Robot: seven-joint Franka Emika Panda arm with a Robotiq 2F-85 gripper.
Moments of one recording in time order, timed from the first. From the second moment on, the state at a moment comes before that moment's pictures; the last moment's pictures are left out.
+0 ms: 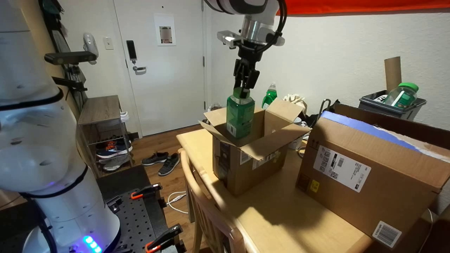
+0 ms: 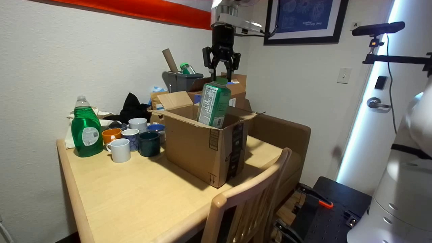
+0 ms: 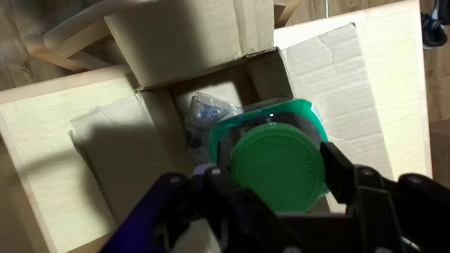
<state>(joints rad) -0.02 -0.02 -0.04 -1.88 0.12 1.74 0.20</state>
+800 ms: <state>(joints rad) -0.02 0.13 -0.04 -1.88 0.15 1.77 0.16</state>
